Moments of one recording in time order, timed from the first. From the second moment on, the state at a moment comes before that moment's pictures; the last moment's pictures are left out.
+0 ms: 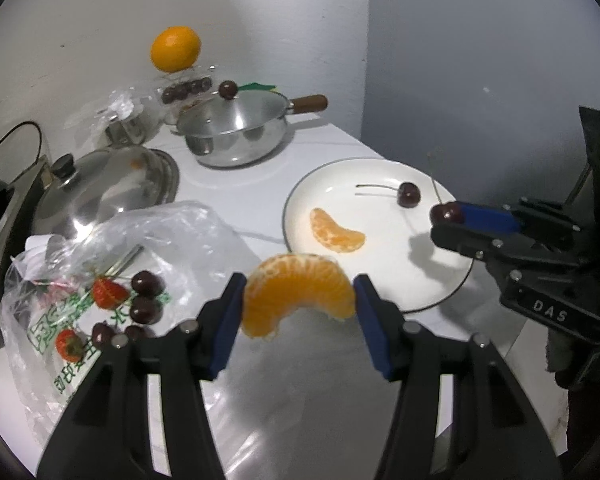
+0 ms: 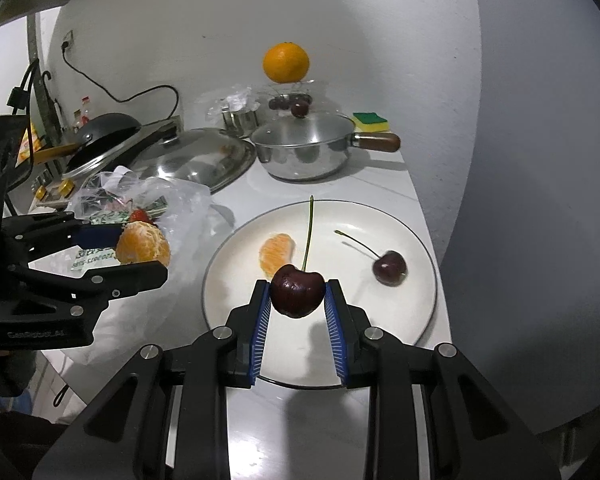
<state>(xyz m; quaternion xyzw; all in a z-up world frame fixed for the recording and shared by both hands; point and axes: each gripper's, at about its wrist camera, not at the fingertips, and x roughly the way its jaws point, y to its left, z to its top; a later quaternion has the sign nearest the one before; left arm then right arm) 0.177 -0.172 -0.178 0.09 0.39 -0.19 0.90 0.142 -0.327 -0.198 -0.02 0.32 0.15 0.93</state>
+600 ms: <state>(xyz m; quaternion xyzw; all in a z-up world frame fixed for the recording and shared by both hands) 0.200 -0.210 -0.196 0.10 0.40 -0.21 0.88 0.161 -0.358 -0.216 0.01 0.34 0.13 0.93</state>
